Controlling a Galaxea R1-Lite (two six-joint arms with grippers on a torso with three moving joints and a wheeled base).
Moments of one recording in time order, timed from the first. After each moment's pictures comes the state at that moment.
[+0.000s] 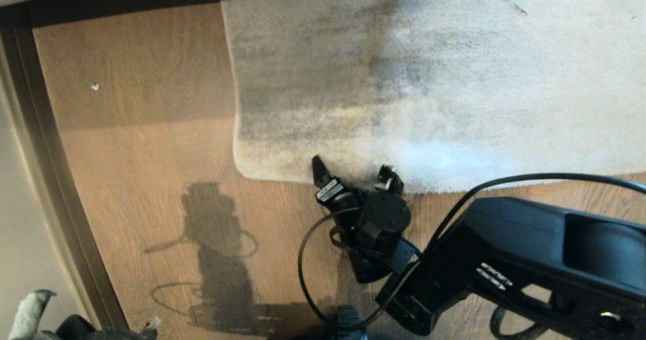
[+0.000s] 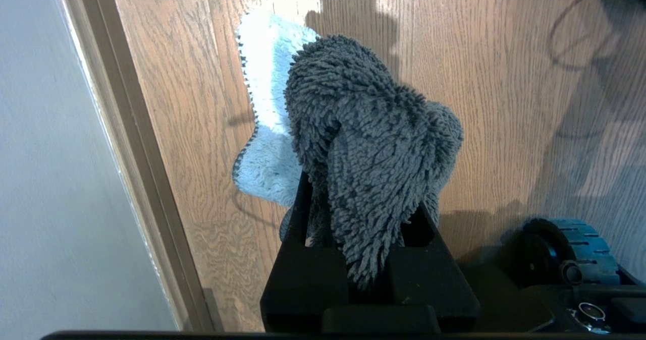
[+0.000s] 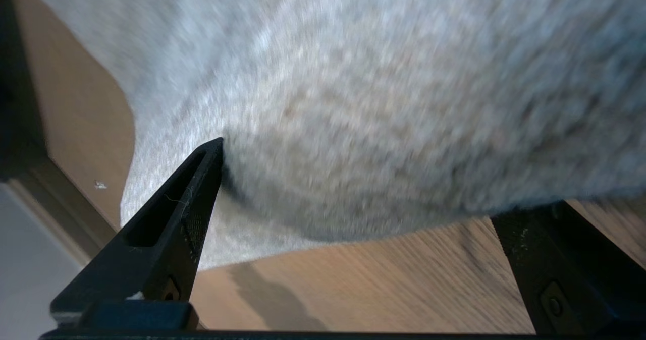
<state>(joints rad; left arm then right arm) 0.00 0.00 0.00 0.00 0.00 -0.02 0.86 2.34 -1.09 -1.52 -0.55 0.75</state>
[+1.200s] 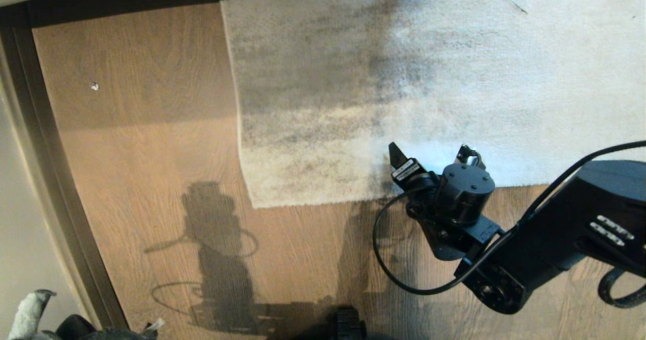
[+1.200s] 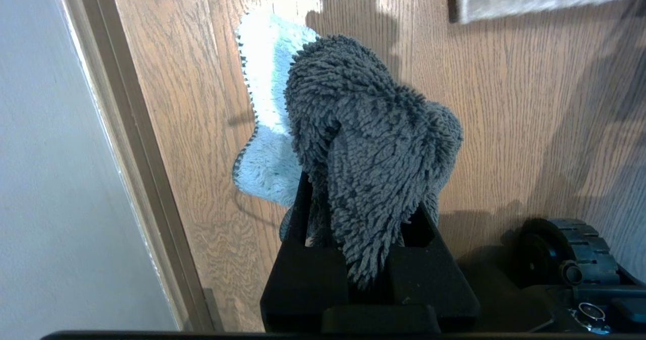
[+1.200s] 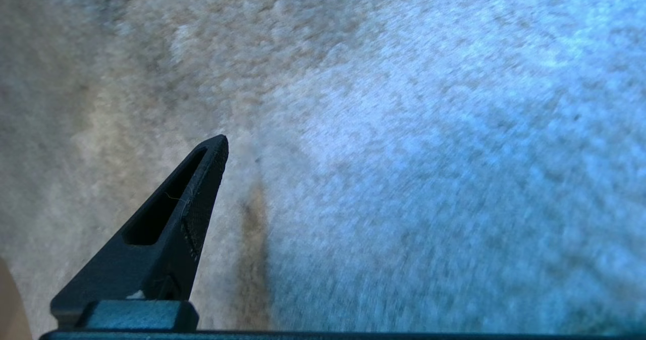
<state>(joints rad) 0.00 0.00 0.00 0.00 0.00 -0.02 0.63 2.11 -0.80 -1.44 -0.56 0.75</state>
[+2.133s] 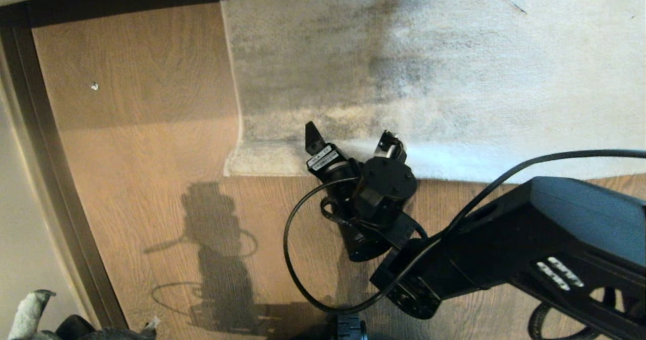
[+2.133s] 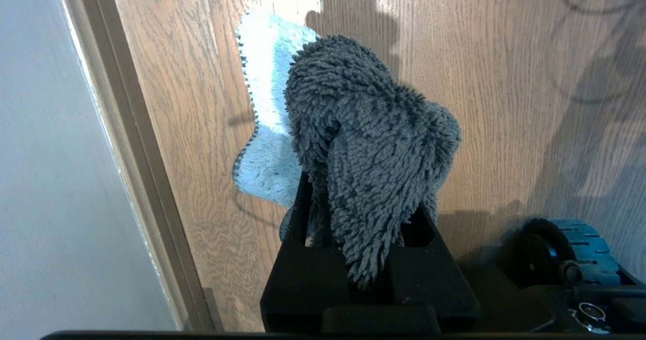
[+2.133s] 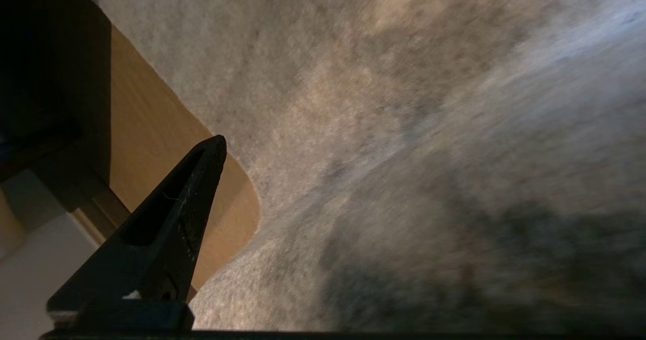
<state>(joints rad) 0.00 0.00 0.00 0.00 0.00 -0.02 0.92 2.24 -1.23 -1.36 -0.58 0.73</state>
